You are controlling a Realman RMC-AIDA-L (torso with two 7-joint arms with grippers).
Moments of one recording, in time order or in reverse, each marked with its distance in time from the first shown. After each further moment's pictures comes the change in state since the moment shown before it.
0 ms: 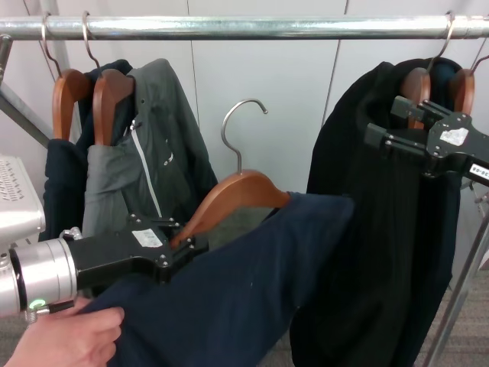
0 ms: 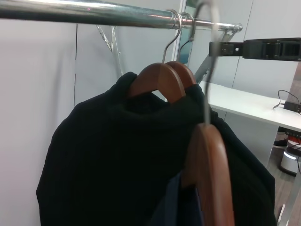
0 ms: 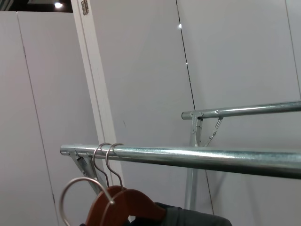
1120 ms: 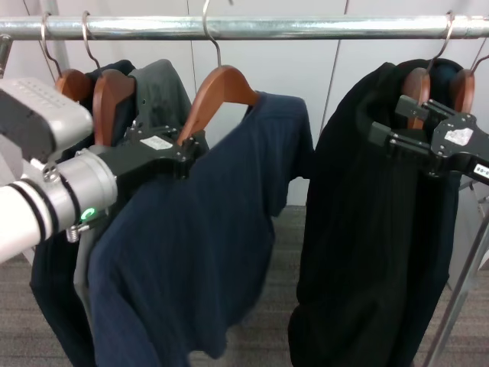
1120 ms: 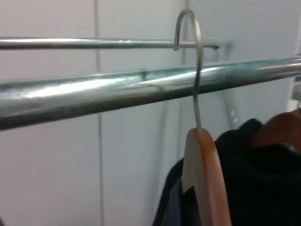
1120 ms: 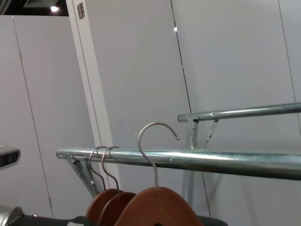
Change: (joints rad) left arm -0.053 -0.002 0.254 0.153 -0.288 -0.548 -0.056; right arm -0.009 -0.001 0.000 0.001 0.014 0.000 0.000
